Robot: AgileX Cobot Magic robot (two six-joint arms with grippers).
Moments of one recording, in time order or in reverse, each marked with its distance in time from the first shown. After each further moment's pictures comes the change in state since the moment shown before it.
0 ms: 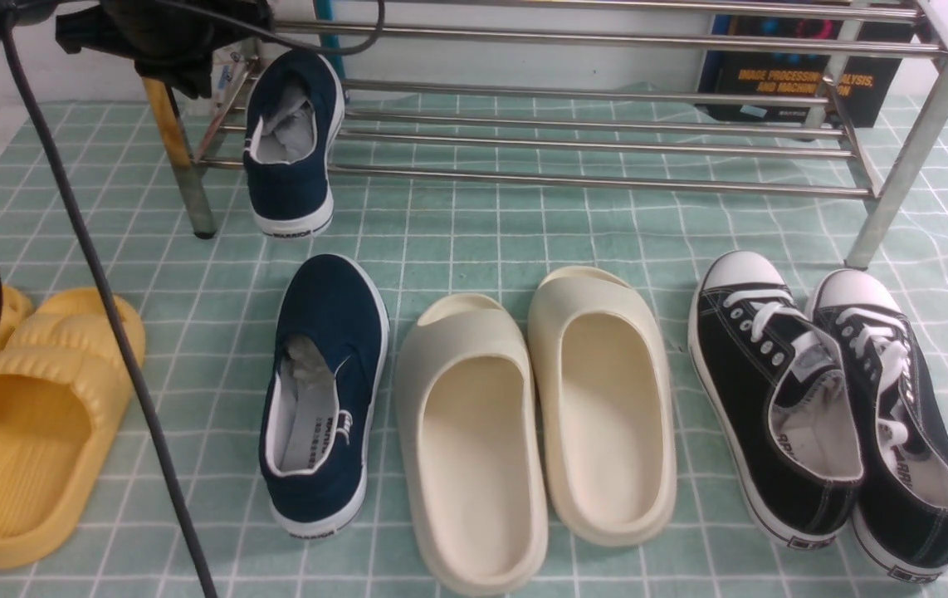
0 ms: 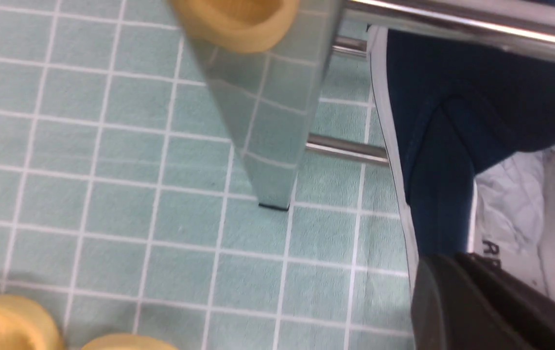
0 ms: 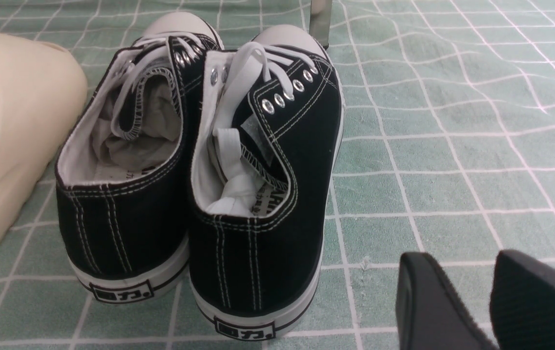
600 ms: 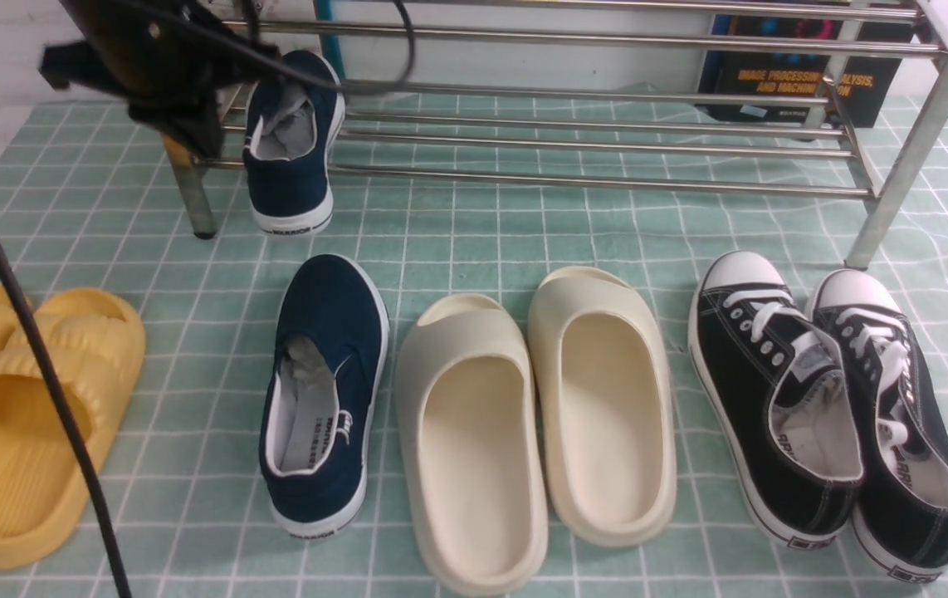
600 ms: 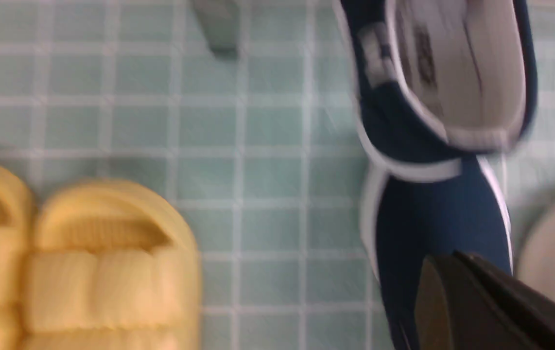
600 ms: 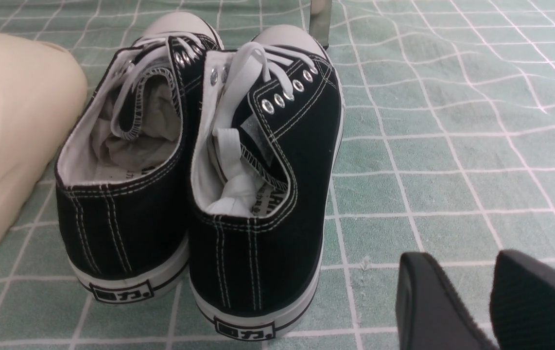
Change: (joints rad) right arm 0.000 0.000 0.000 0.000 0.000 0.000; left arm -0.074 -0.244 0.419 -0.109 0.041 0.104
